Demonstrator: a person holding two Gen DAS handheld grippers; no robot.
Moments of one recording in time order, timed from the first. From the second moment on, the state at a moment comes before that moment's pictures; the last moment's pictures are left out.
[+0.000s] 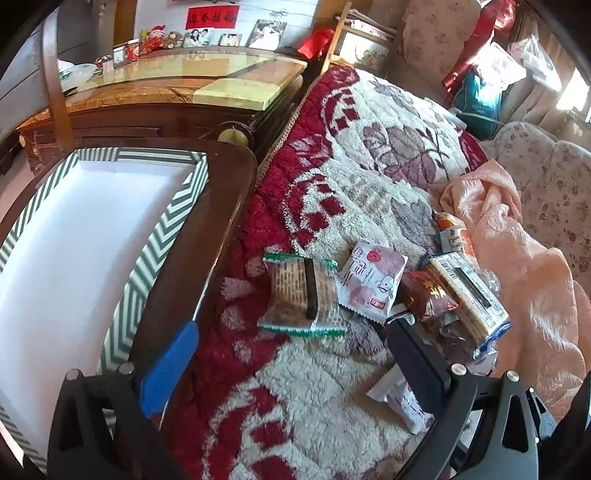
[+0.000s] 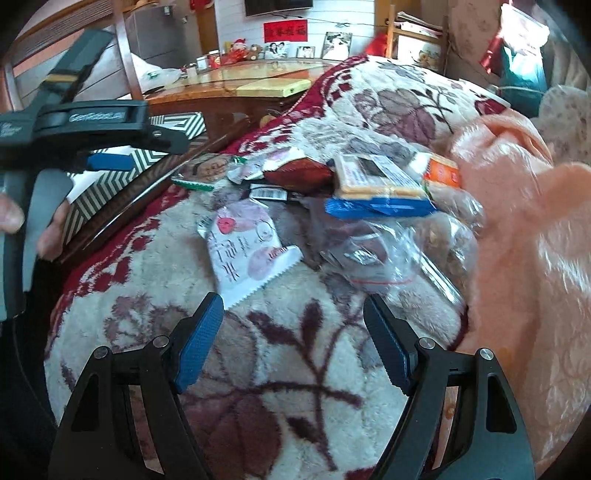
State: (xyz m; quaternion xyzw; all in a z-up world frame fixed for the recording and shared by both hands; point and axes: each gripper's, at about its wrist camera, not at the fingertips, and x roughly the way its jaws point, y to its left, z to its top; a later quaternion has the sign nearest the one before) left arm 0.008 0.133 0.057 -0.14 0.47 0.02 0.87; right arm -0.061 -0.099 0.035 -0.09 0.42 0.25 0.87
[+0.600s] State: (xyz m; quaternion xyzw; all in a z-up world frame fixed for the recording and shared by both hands) left arm 0.061 0.115 0.024 -0.07 0.54 0.02 0.84; right arm -0.029 -0.058 0.034 -0.14 0.45 0.29 0.83
